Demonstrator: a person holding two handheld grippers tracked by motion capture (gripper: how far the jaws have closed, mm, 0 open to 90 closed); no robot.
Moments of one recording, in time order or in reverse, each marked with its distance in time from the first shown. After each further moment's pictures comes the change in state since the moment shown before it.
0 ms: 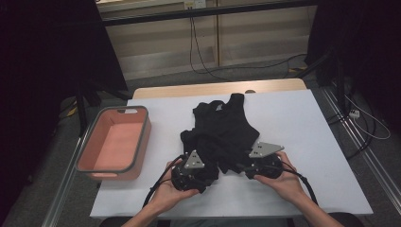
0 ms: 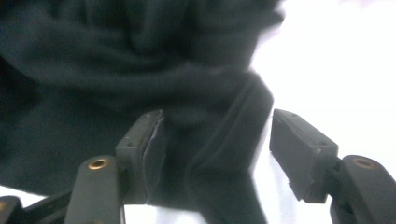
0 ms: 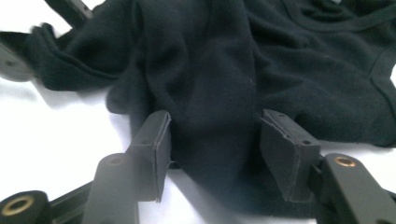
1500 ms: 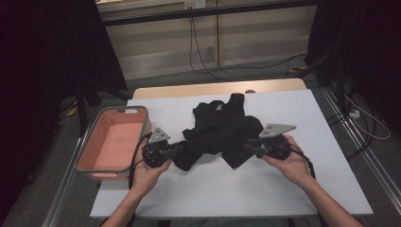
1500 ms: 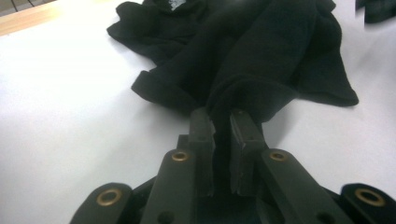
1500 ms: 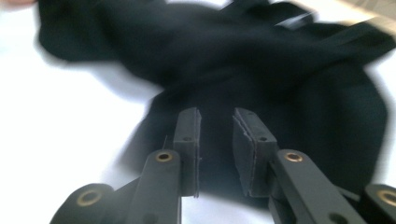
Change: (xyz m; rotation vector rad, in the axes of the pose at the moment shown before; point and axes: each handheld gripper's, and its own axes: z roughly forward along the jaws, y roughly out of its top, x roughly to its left) left arm 0.073 -0.003 -0.057 -0.188 0.144 -0.203; right arm -0.039 0.020 -0.012 -0.037 0.047 0.055
